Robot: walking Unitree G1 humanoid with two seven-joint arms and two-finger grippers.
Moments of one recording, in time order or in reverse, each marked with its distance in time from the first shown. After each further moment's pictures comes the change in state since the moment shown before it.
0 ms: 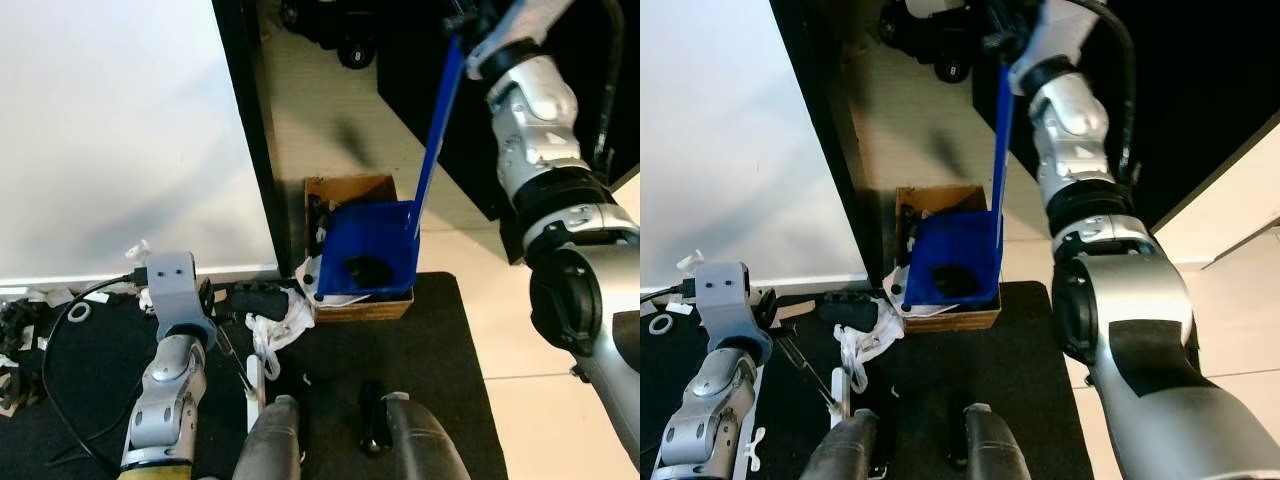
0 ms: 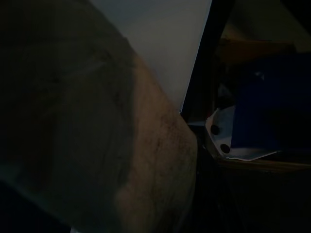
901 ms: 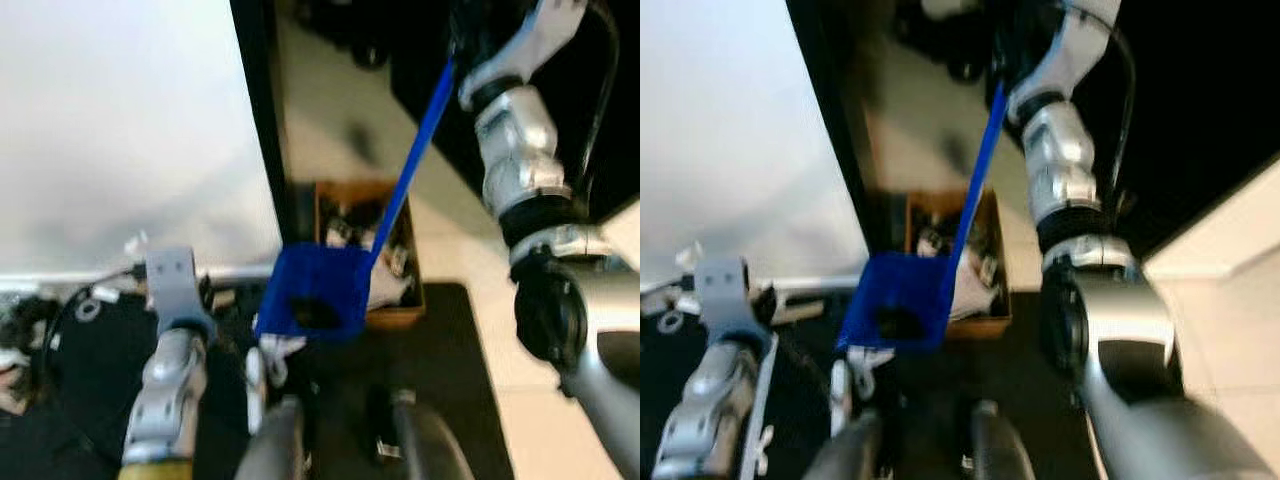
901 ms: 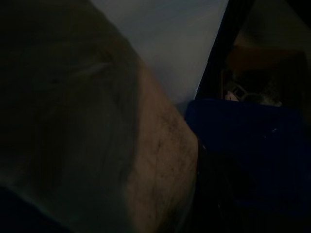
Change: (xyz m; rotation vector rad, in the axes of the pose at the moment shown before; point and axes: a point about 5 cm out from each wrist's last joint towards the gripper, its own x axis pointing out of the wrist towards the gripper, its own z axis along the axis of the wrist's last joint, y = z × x) left arm 0.004 -0.003 0.008 0.000 -0.027 -0.007; right arm -0.028 -0.019 -0.036 0.299 0.120 -0.210
